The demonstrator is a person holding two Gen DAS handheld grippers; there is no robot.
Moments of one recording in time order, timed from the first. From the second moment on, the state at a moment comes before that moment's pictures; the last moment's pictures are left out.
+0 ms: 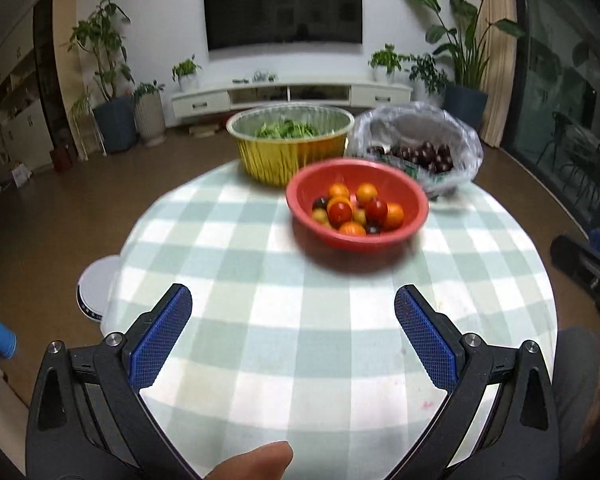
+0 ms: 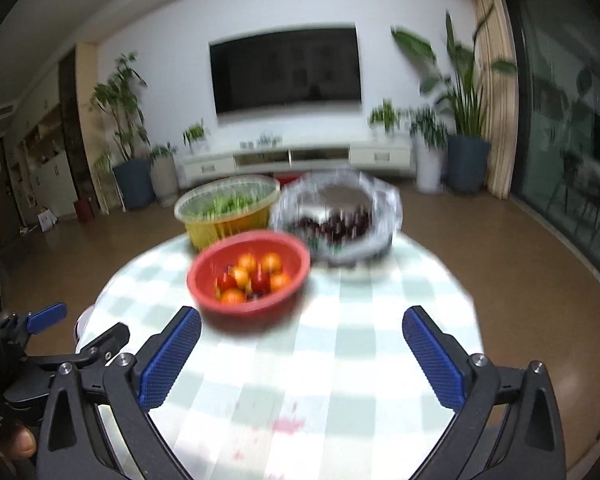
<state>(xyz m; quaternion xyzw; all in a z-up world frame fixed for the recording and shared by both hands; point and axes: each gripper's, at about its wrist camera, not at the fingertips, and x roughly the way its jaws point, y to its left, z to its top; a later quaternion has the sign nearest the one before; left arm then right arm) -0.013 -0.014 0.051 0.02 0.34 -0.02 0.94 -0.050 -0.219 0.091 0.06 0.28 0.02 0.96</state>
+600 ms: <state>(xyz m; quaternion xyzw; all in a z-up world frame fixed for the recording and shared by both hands) 0.019 -0.012 0.002 0.02 0.40 -0.02 0.92 -0.032 -0.206 0.044 0.05 0.38 0.01 0.92</state>
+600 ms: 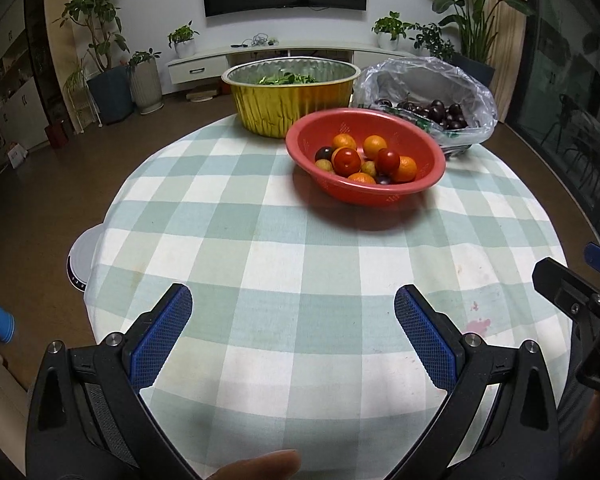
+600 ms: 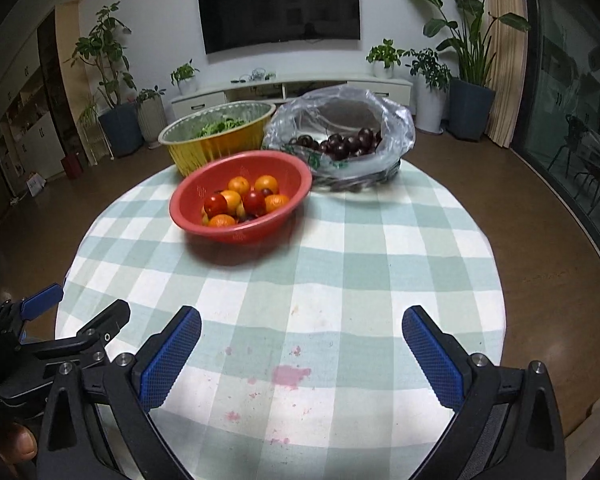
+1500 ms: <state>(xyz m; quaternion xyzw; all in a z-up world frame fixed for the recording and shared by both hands) 0.025 -0.012 -0.010 0.02 0.41 -0.02 0.91 -0.029 -0.199 0.034 0.04 0.40 0.01 0.92</state>
